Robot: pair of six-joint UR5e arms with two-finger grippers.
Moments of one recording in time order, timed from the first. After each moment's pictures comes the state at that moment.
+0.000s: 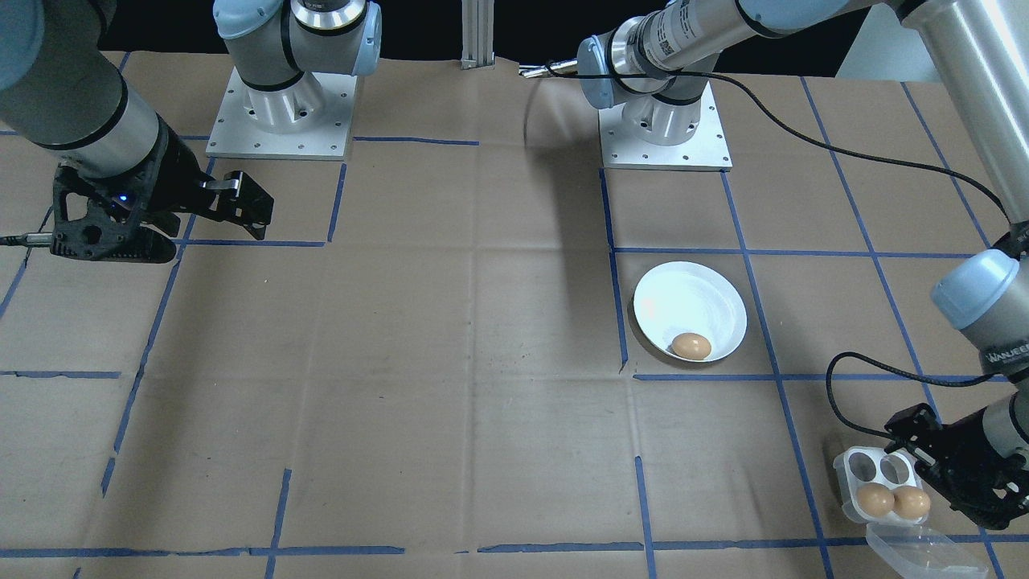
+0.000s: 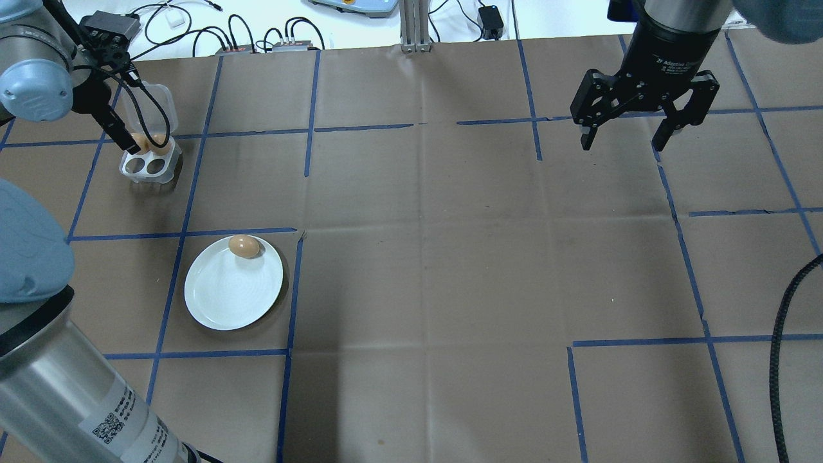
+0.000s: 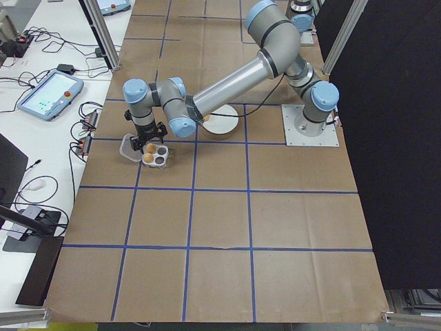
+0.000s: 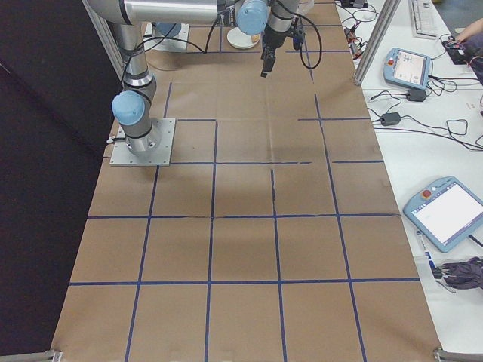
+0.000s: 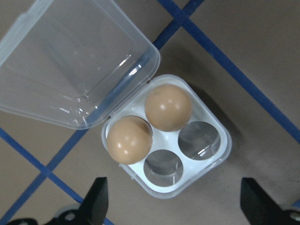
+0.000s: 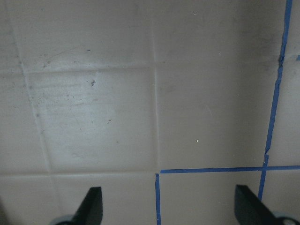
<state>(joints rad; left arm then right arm) -1.14 -2.26 -1.25 -1.14 1.65 1.36 1.51 -1.43 1.43 -1.38 -1.54 -0.02</state>
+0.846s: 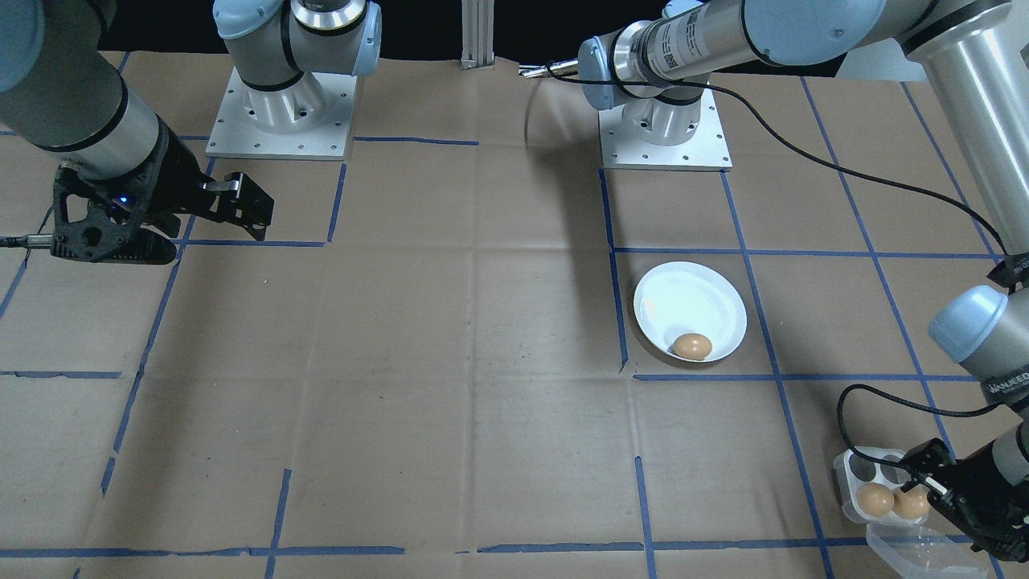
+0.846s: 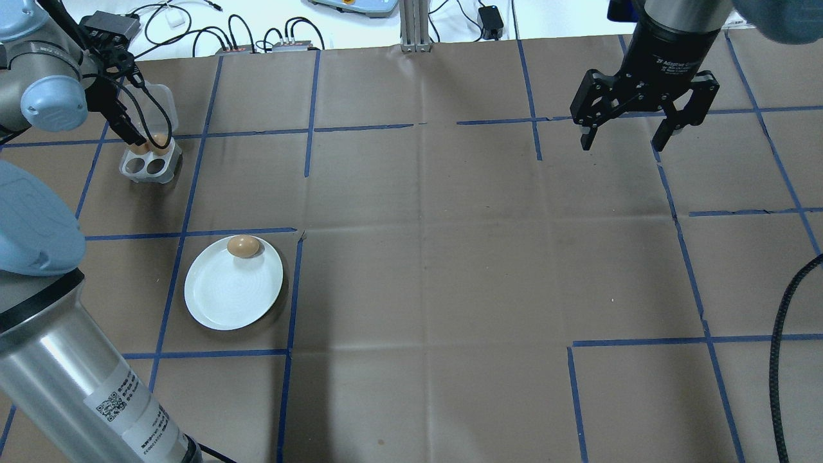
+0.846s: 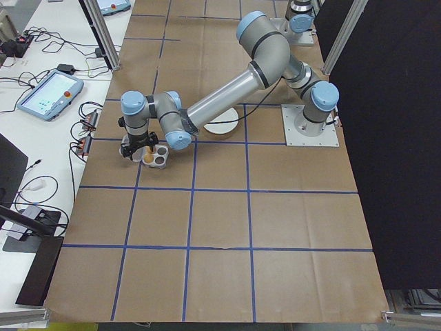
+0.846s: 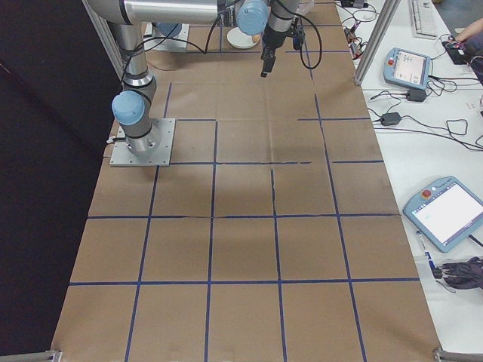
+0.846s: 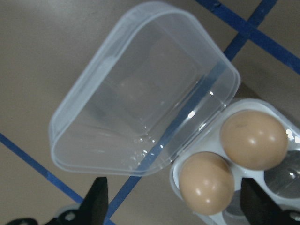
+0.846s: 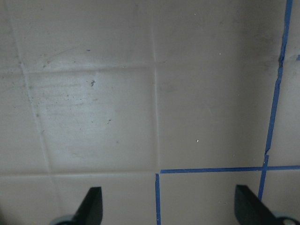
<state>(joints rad) -1.13 -2.33 -1.23 -1.01 1.58 1.40 1.51 -1.42 1.43 -1.38 -1.54 -0.02</state>
